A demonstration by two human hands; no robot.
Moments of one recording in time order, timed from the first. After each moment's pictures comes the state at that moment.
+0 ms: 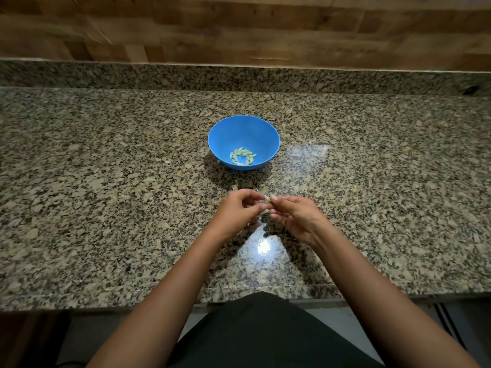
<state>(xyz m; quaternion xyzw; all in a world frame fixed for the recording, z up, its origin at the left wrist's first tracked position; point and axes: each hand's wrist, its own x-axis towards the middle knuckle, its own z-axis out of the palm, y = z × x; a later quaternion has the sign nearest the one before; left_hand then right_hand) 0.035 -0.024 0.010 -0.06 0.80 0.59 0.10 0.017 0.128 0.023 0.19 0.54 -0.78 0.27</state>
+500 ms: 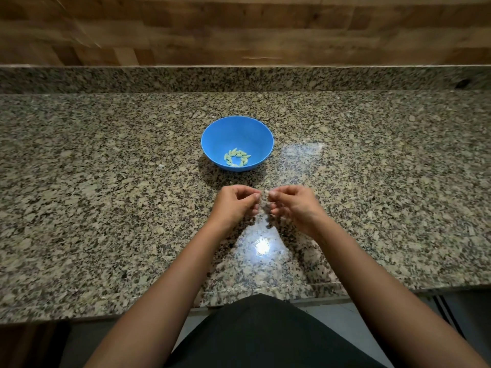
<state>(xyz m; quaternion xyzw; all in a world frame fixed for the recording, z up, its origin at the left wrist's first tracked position) 0.021 -0.017 0.011 -0.11 0.71 0.68 0.10 0.005 0.134 0.027 0.13 0.66 -0.71 0.22</state>
